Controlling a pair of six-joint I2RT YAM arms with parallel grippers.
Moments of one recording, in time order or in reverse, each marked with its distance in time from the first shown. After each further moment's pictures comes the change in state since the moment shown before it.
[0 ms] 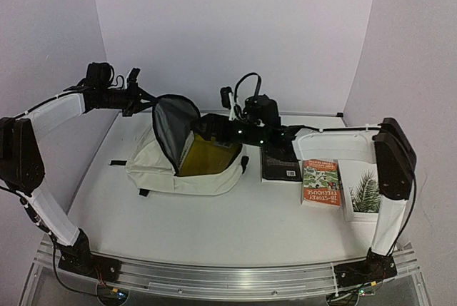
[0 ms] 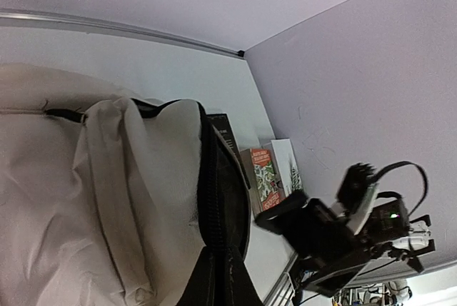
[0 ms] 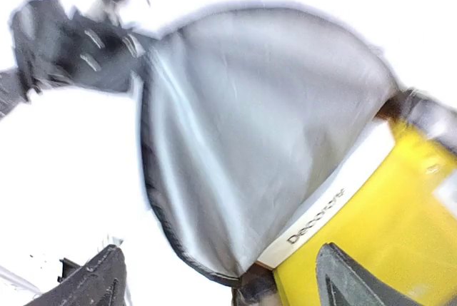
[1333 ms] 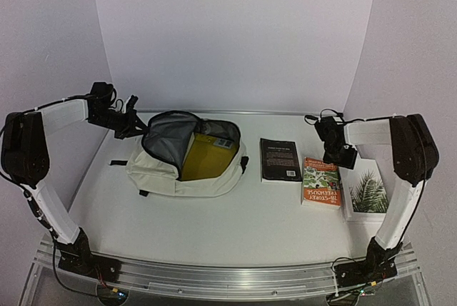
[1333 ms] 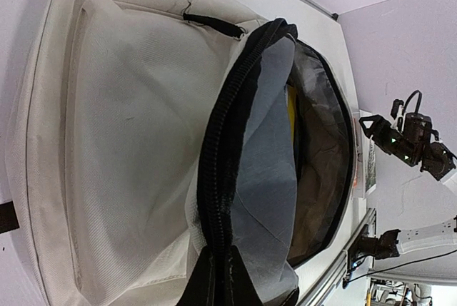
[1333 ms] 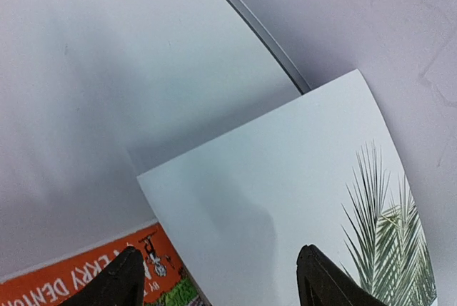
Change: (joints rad) left arm 0.065 0.080 -0.071 -0.254 -0.149 0.266; right arm -0.610 -0.117 -0.271 -0.895 0.915 0.087
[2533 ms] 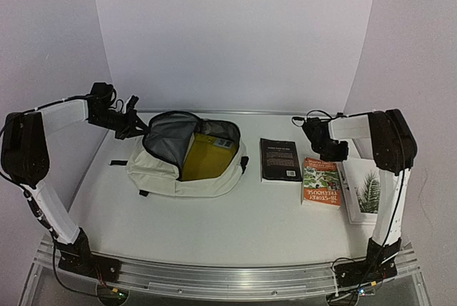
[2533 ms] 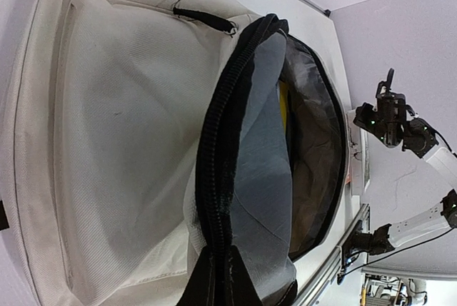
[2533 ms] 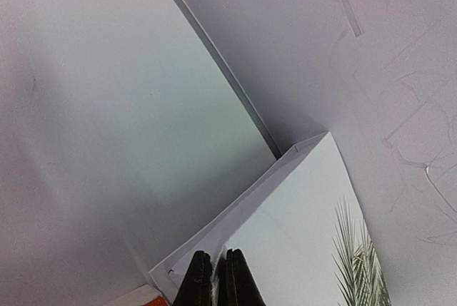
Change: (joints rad) left arm 0.000 -0.001 -0.007 0.002 0.032 -0.002; right arm 0.019 0.241 0.232 -0.130 0.274 -0.054
